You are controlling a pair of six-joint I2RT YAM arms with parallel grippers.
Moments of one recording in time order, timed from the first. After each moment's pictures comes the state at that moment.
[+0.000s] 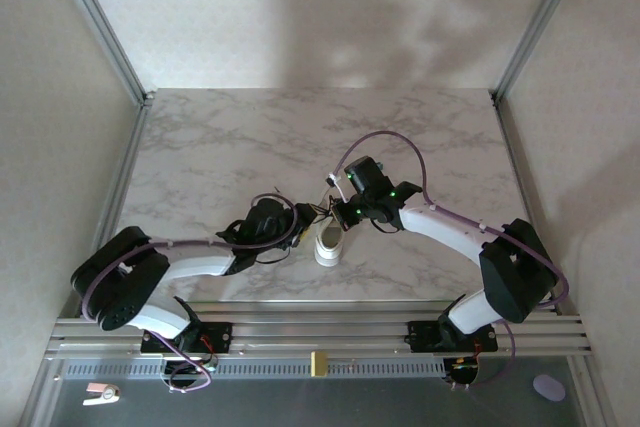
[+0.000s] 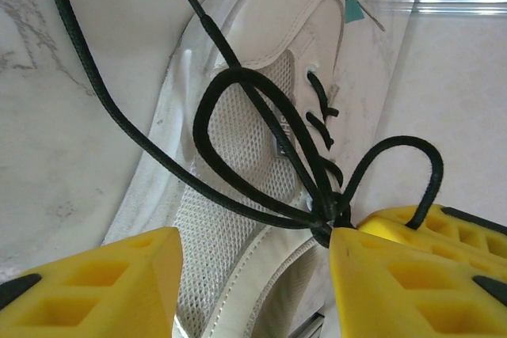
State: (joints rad) left arm -0.74 1.46 0.50 0.43 0.08 -1.49; right arm 0.73 1.50 0.97 -0.41 -0.15 0.06
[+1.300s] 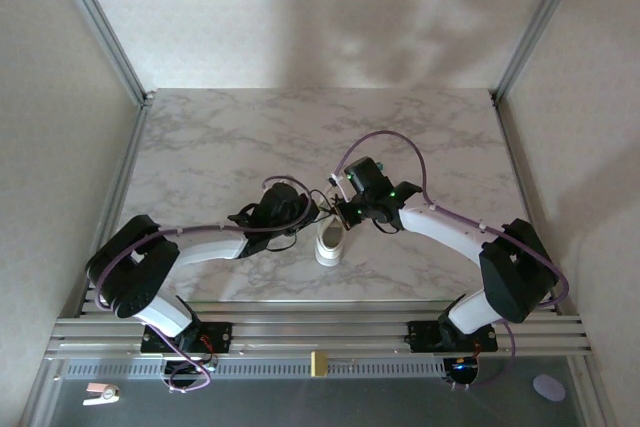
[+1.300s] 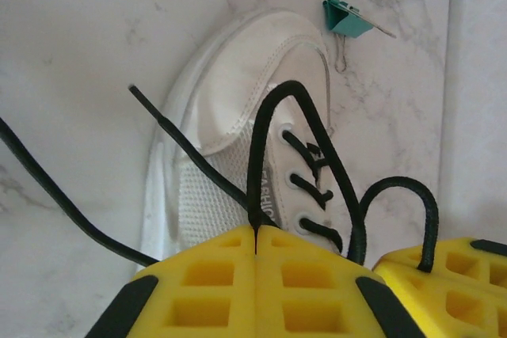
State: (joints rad) left arm -0.73 1.55 0.69 0.24 -0.01 -1.13; right arm 0.73 1.50 0.97 -0.43 -0.05 0.05
